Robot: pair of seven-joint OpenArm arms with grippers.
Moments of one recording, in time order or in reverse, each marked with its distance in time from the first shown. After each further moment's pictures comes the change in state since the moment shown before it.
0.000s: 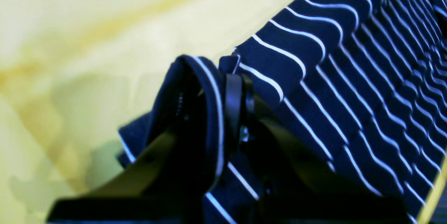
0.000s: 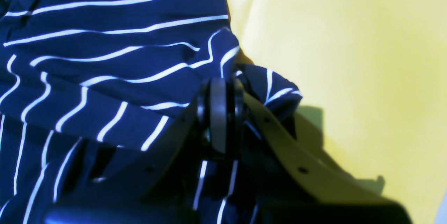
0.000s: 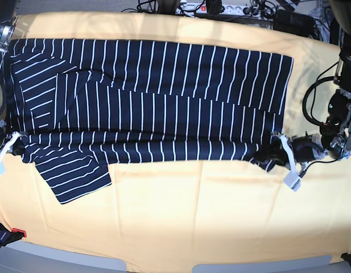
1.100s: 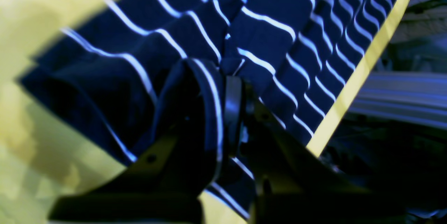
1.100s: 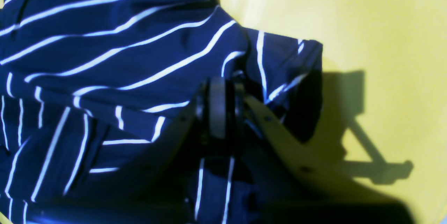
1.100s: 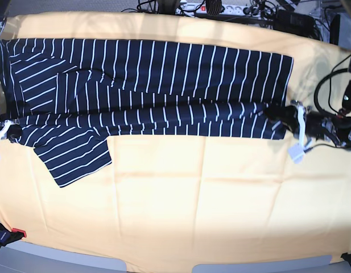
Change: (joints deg) left arm 6.1 -7.6 0.1 8.3 -22.1 -0.1 31.7; right arm -2.6 4.3 -0.1 0.2 14.1 0.0 -15.2
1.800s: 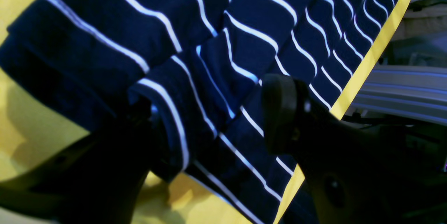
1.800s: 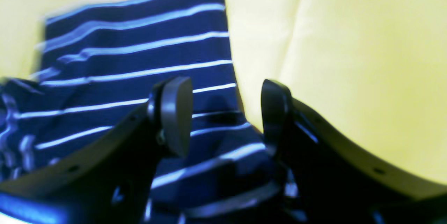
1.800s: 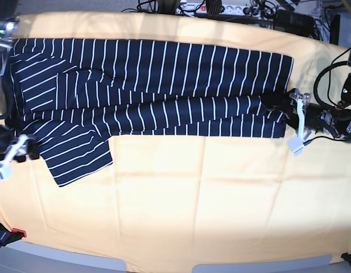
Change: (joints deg) left arm 1.7 -0.5 0.0 -0.1 0.7 0.1 -2.1; right arm 0.4 -8.0 0.1 6.1 -12.8 -0.2 17.4
